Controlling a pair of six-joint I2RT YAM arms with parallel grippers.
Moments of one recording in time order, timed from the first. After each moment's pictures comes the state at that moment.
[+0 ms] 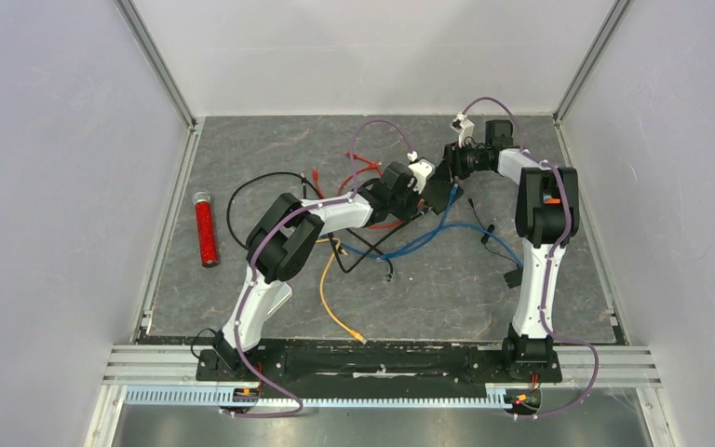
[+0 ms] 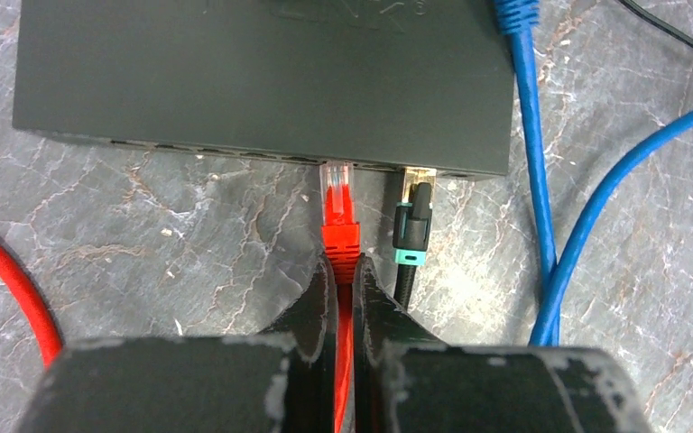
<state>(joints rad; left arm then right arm) -0.77 2.26 1.57 0.01 0.06 -0.08 -0.01 2.30 1.64 -0.25 -0.86 -0.25</state>
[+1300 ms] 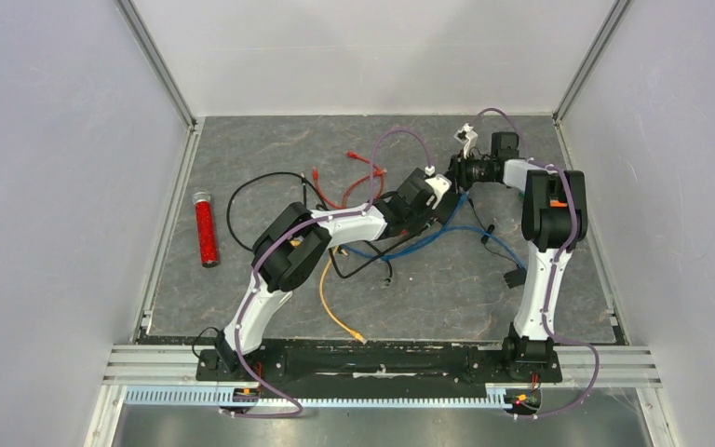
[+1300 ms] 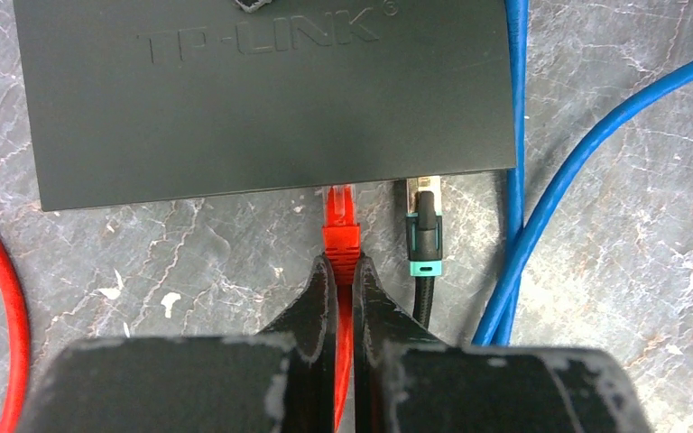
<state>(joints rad) -0.88 2.24 1.57 -0.07 -0.13 -0.03 -0.03 2.26 1.50 -0.22 -1.02 -0.35</state>
